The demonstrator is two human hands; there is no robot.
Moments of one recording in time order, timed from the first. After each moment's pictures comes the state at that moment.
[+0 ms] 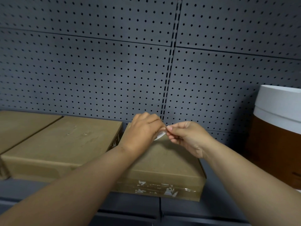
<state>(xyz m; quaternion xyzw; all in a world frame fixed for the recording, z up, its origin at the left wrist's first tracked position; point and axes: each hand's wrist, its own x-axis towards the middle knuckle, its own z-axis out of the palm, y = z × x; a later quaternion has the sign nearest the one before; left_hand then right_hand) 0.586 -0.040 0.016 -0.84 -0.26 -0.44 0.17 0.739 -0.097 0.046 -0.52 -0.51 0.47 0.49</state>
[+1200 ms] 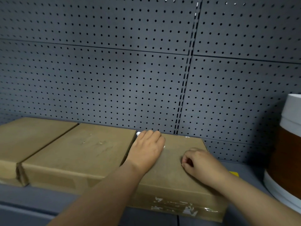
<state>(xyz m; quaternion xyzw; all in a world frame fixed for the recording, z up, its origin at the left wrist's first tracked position) 0.565 -0.015 -0.022 -0.81 -0.36 -0.35 0.30 0.738 -0.095 0.006 -0.64 -0.75 0.02 0.15</state>
